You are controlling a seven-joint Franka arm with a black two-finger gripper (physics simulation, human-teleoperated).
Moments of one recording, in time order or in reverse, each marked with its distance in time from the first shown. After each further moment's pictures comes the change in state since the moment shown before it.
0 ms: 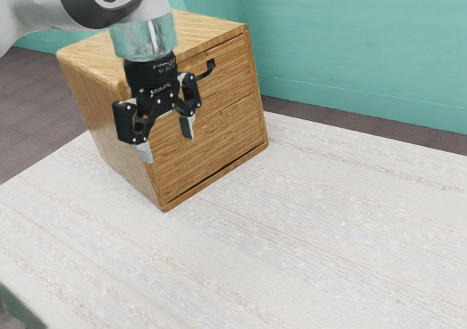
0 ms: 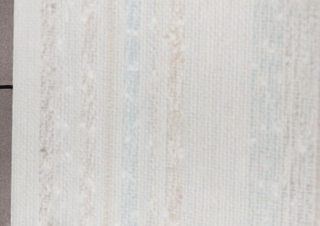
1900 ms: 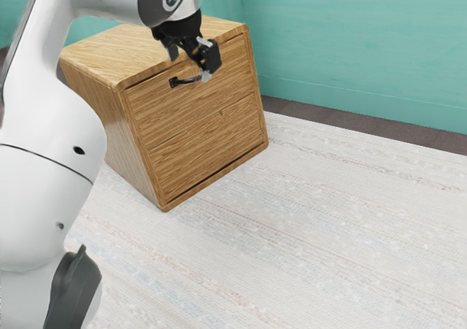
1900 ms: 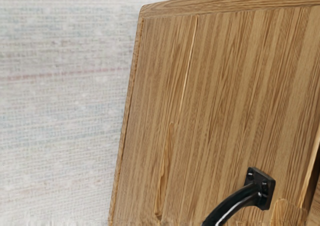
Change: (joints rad) arm 0.496 -0.469 0.000 0.609 -0.183 0.276 -1.353
